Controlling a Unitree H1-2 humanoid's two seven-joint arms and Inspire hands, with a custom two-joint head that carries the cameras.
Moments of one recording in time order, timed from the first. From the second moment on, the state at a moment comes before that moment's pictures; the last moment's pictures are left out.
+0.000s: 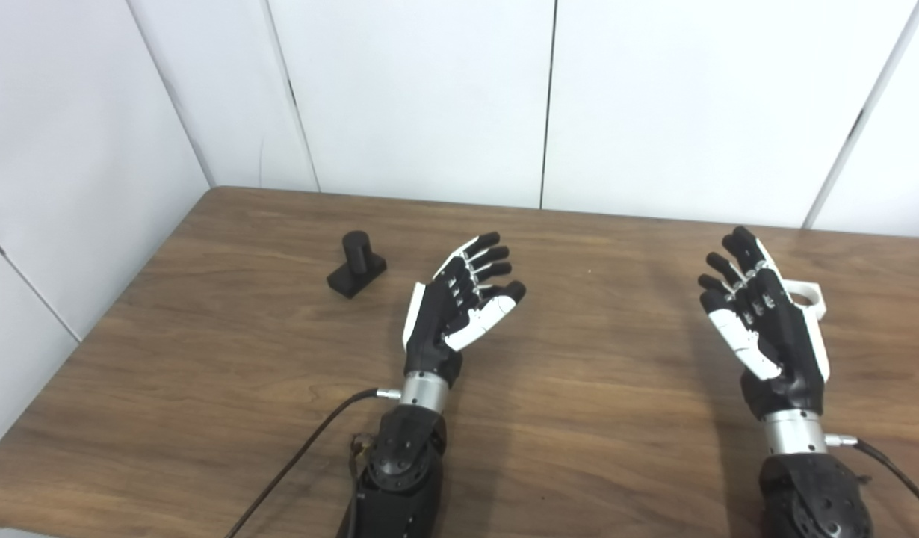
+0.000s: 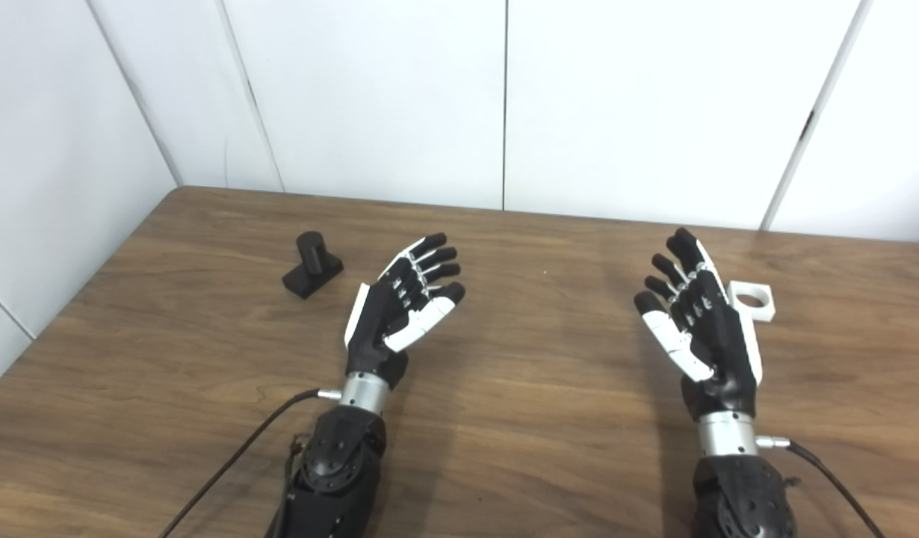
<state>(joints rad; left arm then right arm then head) -0.24 -0.10 0.01 0.24 -0.02 -0.26 0.05 -0.23 -0.05 -0.07 0.17 0.10 -0.25 0.08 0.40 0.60</state>
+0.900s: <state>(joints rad) -0.19 0.06 -0.05 -0.04 0.44 0.08 0.11 -0.23 -0.05 -0.07 0.17 0.10 -0.24 0.08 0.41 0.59</state>
